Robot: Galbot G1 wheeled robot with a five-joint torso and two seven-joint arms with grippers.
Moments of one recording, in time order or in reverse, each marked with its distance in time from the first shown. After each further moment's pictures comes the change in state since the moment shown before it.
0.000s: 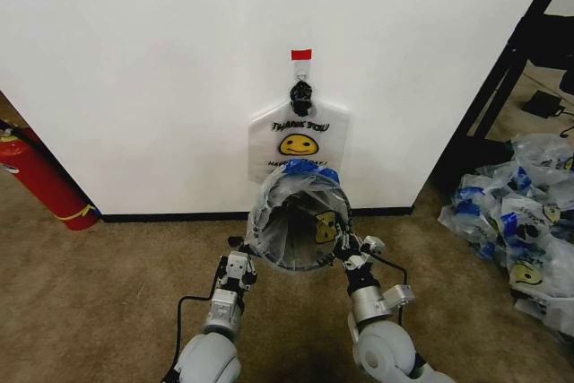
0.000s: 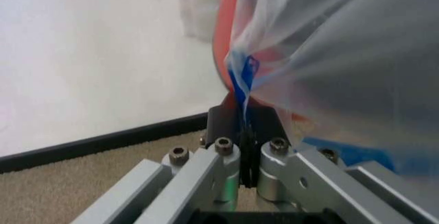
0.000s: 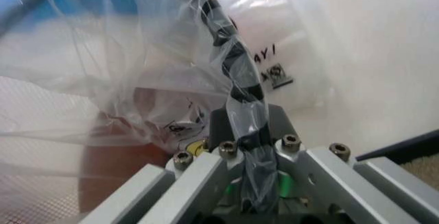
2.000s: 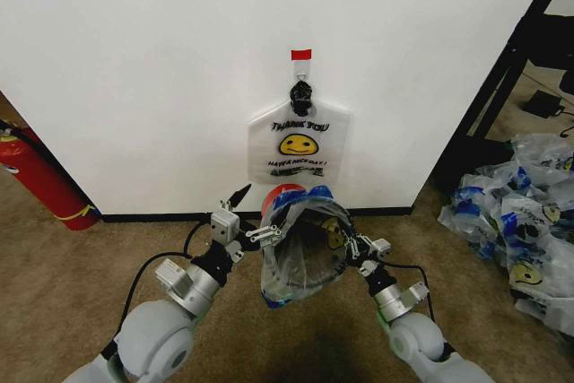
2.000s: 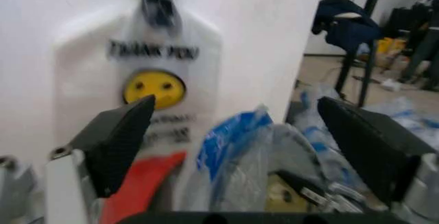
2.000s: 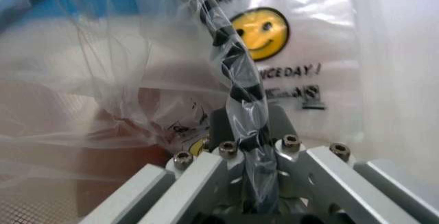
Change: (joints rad) left arm -0.072 0.273 -0.130 -0.269 -0.513 -0.121 0.383; right arm 0.045 -0.072 0.132 -0.230 -0.116 0.092 -0.490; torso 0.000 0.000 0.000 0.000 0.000
